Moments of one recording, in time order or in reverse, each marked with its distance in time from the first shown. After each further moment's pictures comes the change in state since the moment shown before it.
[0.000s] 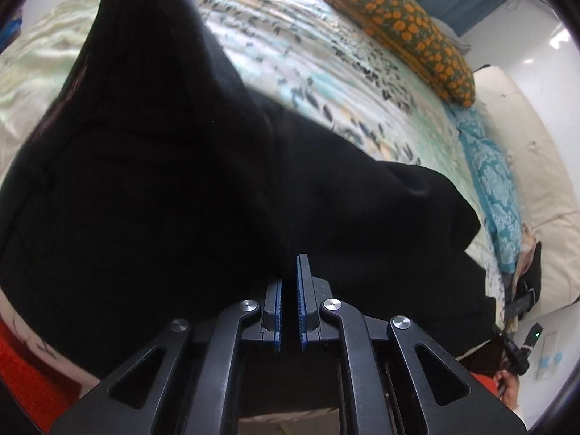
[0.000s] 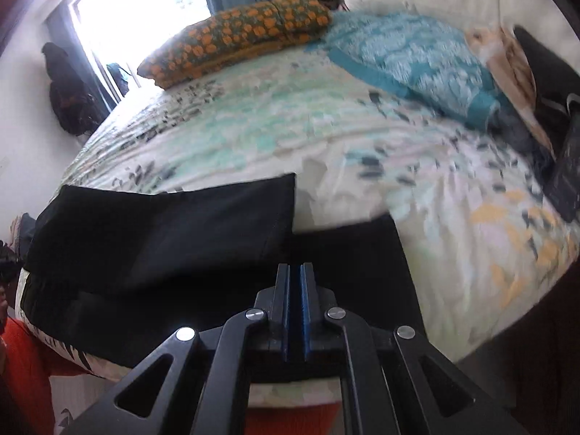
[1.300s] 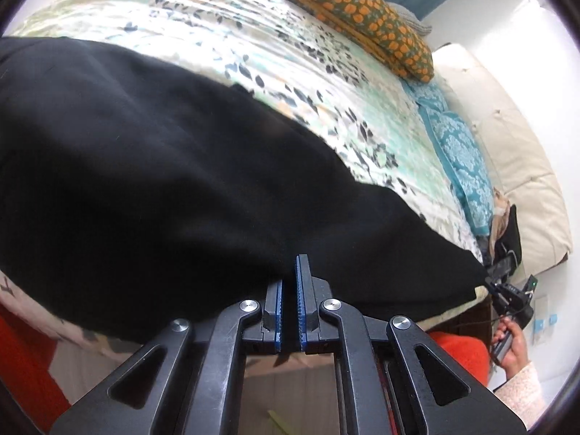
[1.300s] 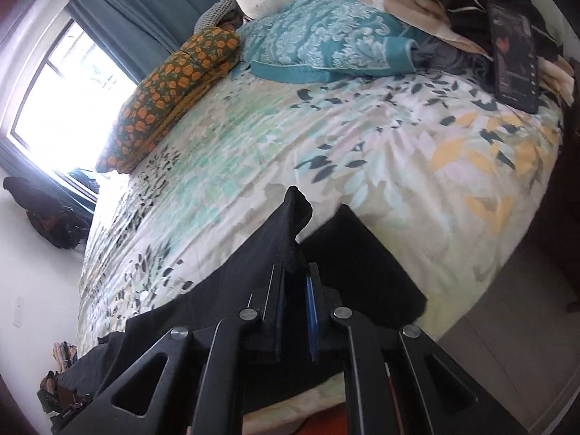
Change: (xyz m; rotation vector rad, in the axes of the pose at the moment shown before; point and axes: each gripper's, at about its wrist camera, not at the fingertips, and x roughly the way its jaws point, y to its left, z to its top) left arm -0.019 -0.049 -0.053 0.126 0.019 -0.110; right arm -0.036 -0.041 0.008 0.437 -0.077 0.029
